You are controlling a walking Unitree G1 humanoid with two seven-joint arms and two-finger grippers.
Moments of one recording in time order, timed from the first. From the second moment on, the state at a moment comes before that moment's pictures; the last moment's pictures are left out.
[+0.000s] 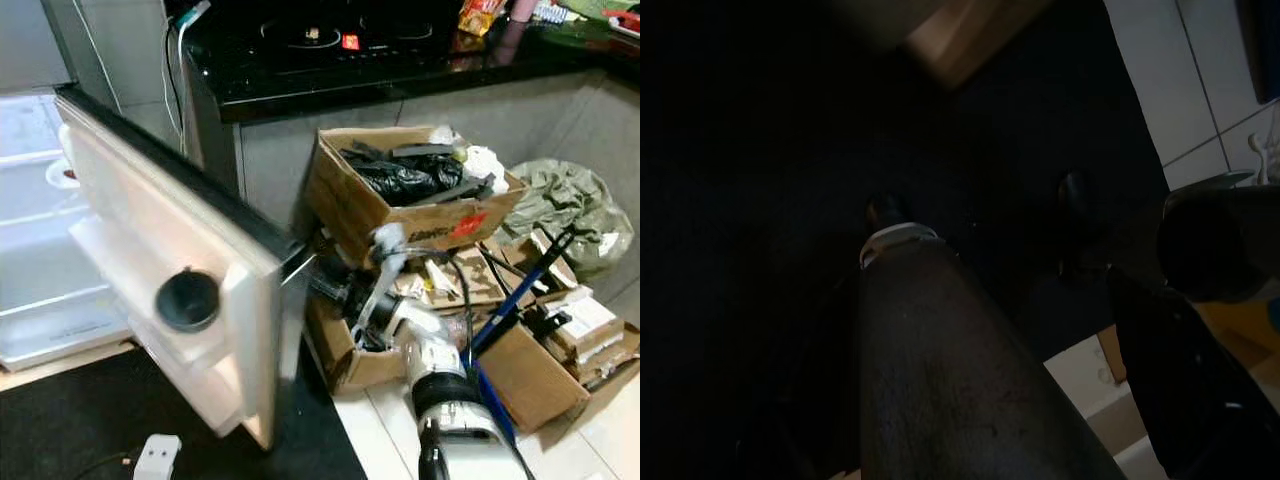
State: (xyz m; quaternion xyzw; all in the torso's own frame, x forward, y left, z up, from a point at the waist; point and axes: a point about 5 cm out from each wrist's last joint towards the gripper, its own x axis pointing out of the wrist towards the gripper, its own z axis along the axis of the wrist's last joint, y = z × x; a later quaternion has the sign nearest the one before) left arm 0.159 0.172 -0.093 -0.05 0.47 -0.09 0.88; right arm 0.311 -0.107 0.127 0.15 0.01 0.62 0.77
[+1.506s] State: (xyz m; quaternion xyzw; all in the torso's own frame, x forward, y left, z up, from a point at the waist) left arm 0.160 0.168 -0.093 -0.05 0.47 -0.09 0.88; right arm 0.163 -0.223 -0.085 0.01 0.50 0.07 0.86
